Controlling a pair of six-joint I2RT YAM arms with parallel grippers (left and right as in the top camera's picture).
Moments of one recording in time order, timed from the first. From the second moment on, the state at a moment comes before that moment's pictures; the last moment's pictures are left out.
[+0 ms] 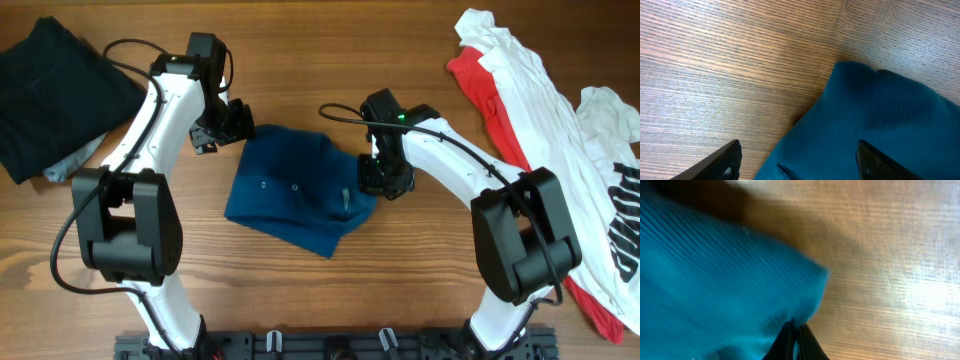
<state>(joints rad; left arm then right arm) -0.12 1.98 1.57 -1.10 0.09 -0.39 0.44 1.92 1.26 -0.94 -0.18 0.42</state>
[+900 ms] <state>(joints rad) -0.12 1.98 1.57 -0.71 0.12 -0.39 0.44 1.79 1.32 -1.05 -0.13 0.42</state>
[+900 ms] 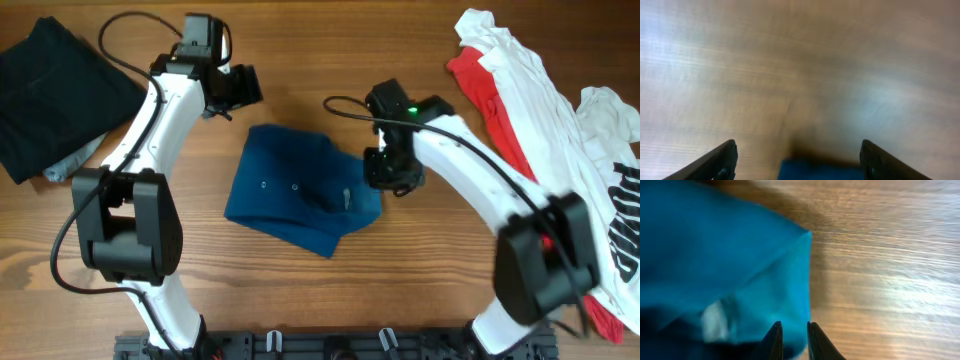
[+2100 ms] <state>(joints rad) -0.20 2.10 1.43 -1.16 0.00 -0.33 0.64 1.85 1.16 -0.84 -0.42 0.42</state>
